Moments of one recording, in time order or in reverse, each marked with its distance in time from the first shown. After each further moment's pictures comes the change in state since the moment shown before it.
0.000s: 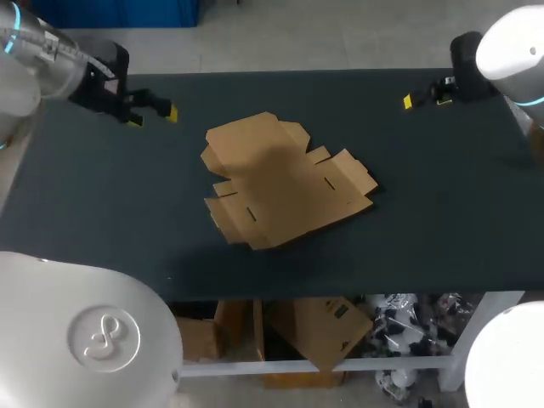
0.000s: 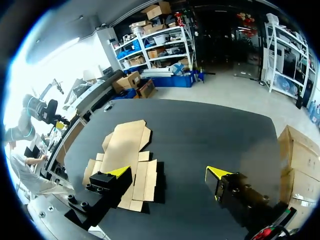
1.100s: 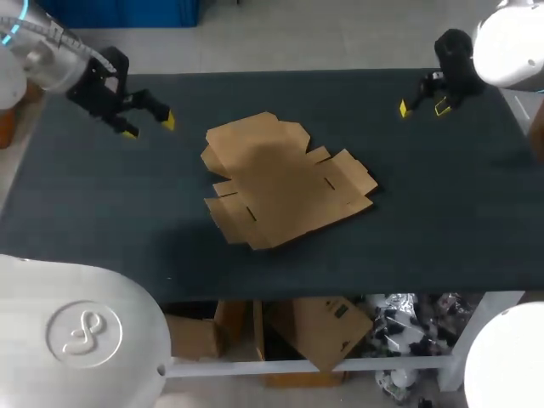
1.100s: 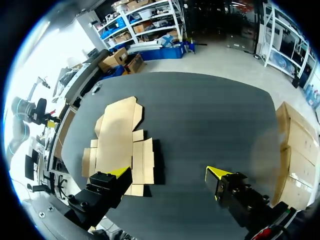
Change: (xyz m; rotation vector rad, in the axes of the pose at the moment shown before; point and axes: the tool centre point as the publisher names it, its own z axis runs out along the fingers) left arm -0.010 0.018 0.007 -0.137 -0.025 -0.127; right arm 0.001 -0.021 0.010 0.273 -0.063 0.098
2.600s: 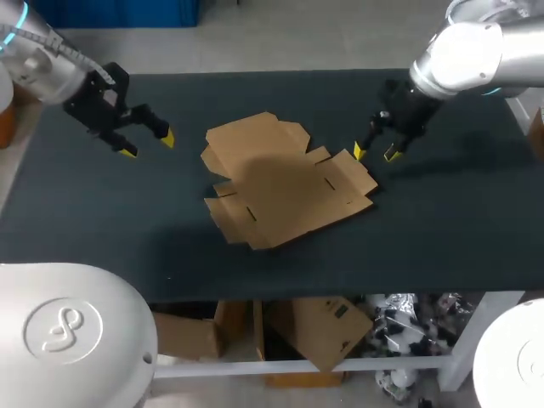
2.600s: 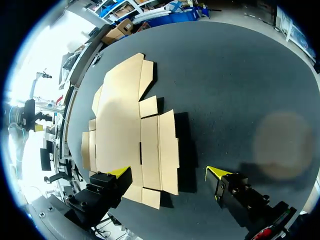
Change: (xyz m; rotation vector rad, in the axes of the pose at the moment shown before) left arm 0.006 0.043 -0.002 -0.080 -0.002 -0.032; right arm 0.048 -0.033 0.125 0.294 0.167 0.020
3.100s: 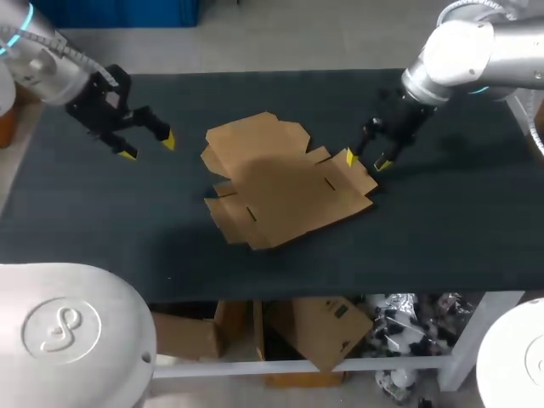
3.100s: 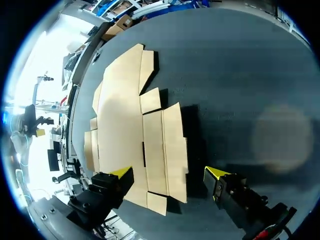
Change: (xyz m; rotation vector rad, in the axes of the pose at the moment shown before) left arm 0.001 0.003 0.001 -0.003 -0.014 -0.009; right arm 0.008 -0.002 0.024 0.059 0.075 0.033
